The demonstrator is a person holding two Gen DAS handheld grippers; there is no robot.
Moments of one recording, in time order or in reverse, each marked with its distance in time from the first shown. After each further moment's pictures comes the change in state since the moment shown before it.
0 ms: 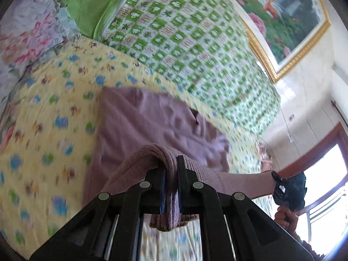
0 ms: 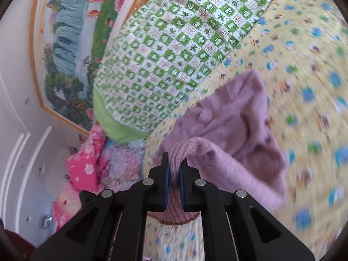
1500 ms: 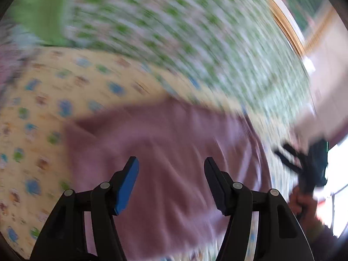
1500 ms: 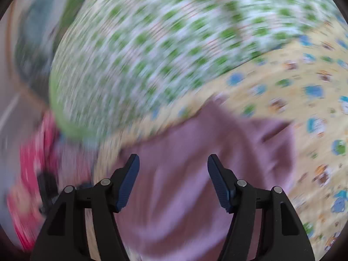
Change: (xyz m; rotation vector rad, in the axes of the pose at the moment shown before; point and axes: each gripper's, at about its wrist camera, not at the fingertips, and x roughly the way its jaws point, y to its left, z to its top) left arm 0.163 -0.026 0.050 0.199 0.188 0.138; right arm 0.156 0.001 0.045 -0.308 0.168 -0.168
